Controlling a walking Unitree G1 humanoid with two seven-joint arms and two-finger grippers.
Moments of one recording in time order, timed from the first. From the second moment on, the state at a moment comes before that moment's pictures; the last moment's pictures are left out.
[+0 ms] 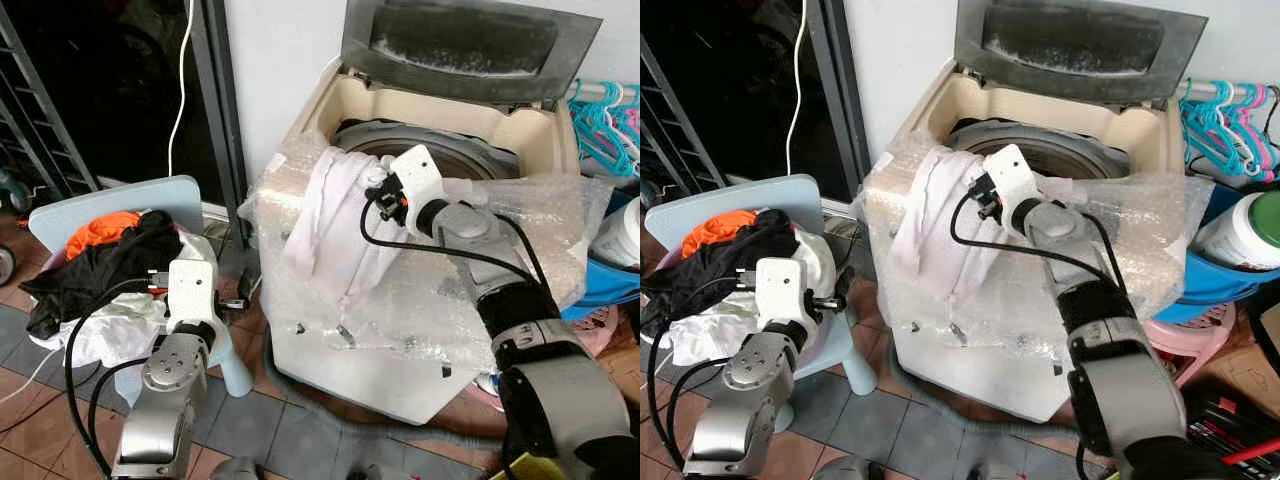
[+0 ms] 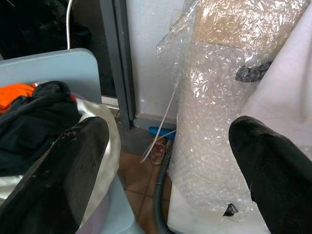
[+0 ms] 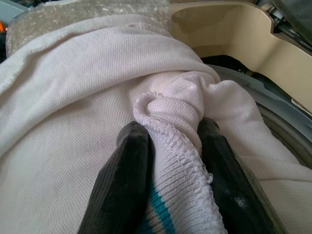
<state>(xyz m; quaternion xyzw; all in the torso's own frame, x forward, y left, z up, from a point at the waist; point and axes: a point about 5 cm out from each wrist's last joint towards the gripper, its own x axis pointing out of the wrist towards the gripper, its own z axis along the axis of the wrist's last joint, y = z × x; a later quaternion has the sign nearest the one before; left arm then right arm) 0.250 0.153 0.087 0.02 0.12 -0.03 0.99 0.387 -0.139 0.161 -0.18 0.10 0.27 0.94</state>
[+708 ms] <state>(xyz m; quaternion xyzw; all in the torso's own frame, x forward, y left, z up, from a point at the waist) 0.257 0.152 0.087 0.03 0.12 -0.02 0.99 0.420 -0.197 0.321 -0.03 -0.16 -0.01 0.99</state>
